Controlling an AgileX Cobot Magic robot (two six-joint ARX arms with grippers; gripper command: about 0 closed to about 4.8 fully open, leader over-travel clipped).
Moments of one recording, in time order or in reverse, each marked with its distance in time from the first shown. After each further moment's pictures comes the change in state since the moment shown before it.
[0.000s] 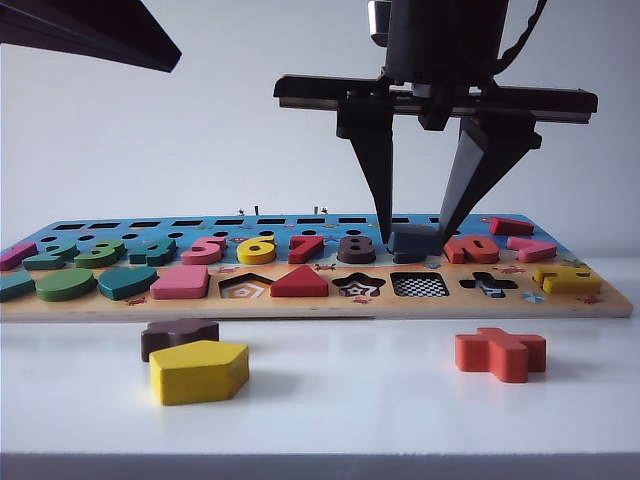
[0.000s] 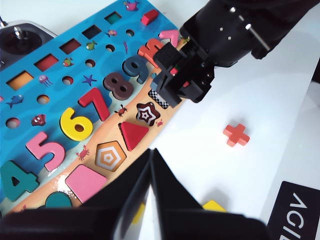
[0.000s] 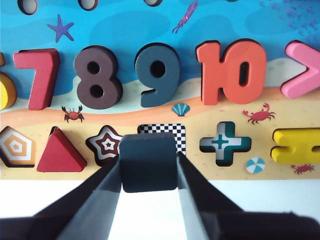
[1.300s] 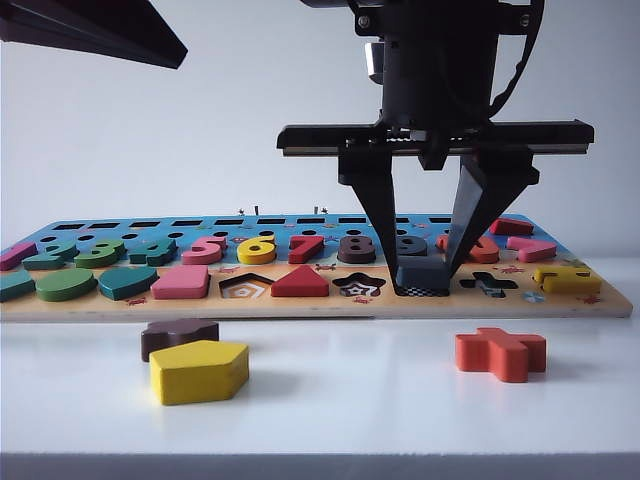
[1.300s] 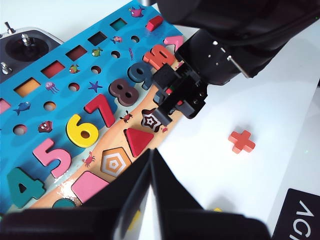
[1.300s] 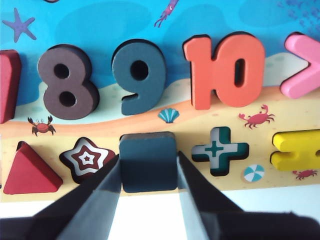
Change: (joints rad) left arm 0.000 0.007 0.000 0.031 -0.014 0.000; right arm -0.013 0.068 -0.002 0.004 0.026 0.024
